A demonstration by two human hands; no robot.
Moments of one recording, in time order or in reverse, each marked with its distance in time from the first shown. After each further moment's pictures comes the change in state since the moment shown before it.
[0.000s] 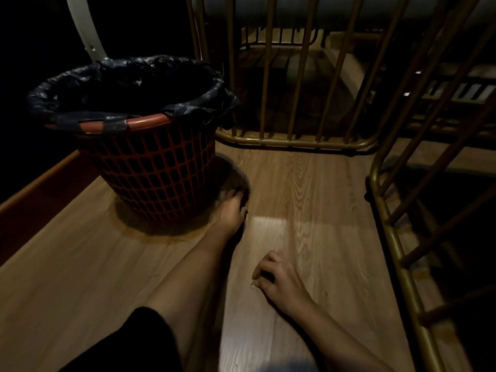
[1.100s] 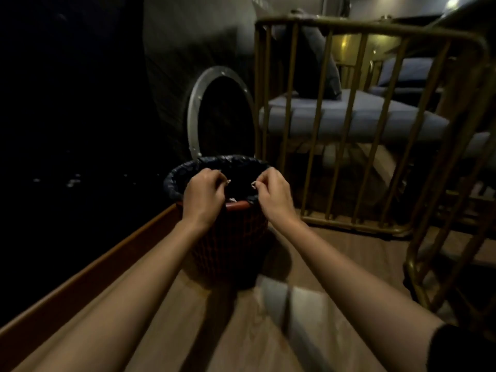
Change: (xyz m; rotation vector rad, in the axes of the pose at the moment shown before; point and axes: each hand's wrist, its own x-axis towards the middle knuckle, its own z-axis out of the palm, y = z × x) left_hand -0.072 0.005 -0.302 -0.018 0.786 0.090; right_hand 0.164 -0.247 -0.128 0.150 0.430 -0.245
